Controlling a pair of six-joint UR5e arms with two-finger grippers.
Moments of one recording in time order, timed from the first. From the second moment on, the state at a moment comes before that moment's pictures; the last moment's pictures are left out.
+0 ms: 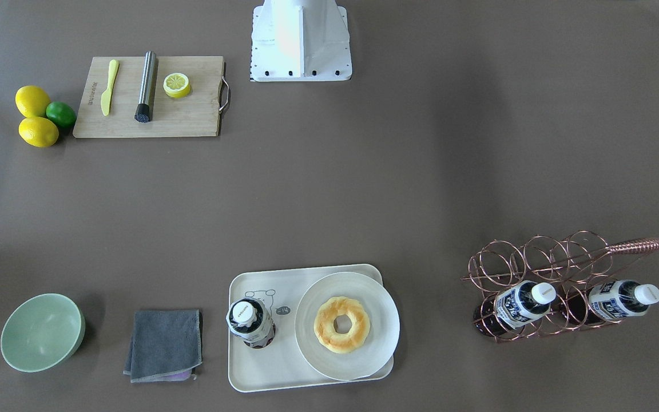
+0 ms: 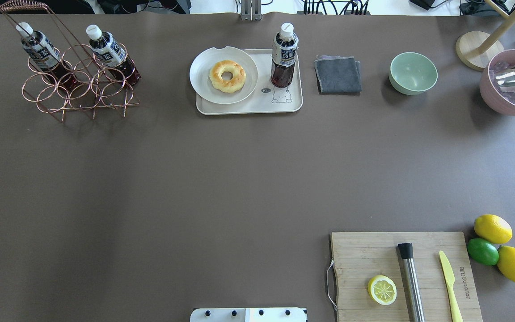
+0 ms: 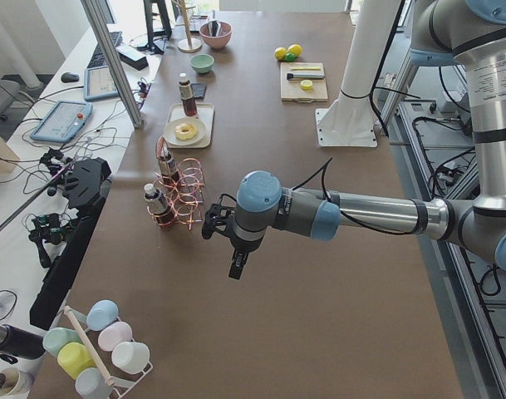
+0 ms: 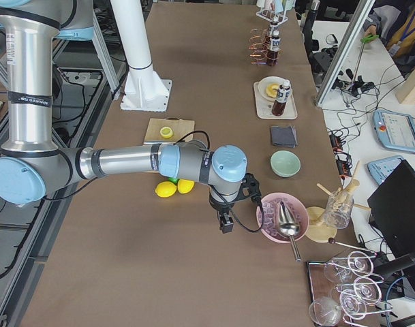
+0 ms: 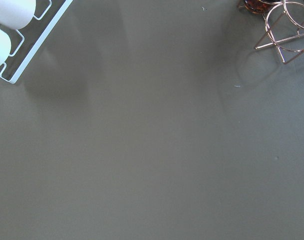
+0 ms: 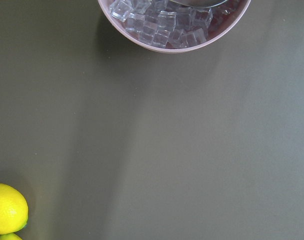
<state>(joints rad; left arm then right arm) -1.58 -1.33 -1.90 -1.74 -2.35 0.04 1.64 -1.65 1.79 -1.83 2.35 -0.45</state>
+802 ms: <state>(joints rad) -1.58 -1.32 -1.90 -1.74 -2.35 0.04 1.63 -1.65 1.65 -1.61 2.35 -0.42</state>
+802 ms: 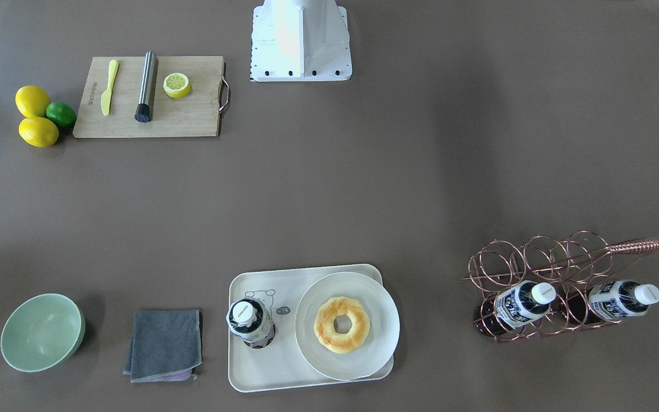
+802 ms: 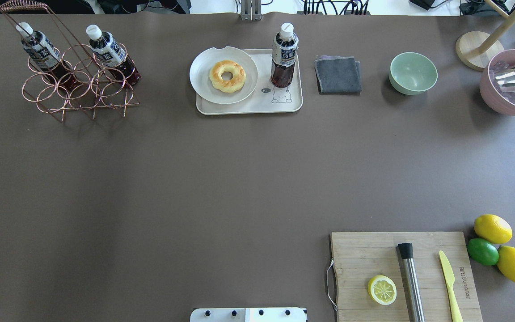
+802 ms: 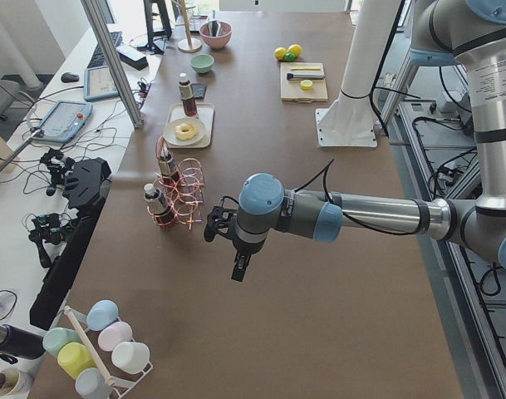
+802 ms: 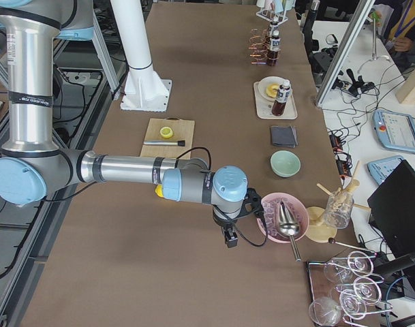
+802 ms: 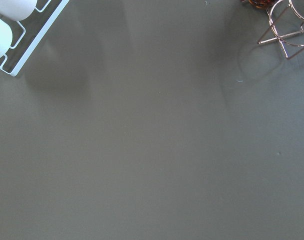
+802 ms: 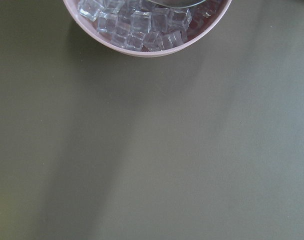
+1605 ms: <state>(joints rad) -1.58 -1.33 -1.87 -1.74 -2.35 0.03 1.63 -1.65 1.67 -1.61 2.35 -0.37</state>
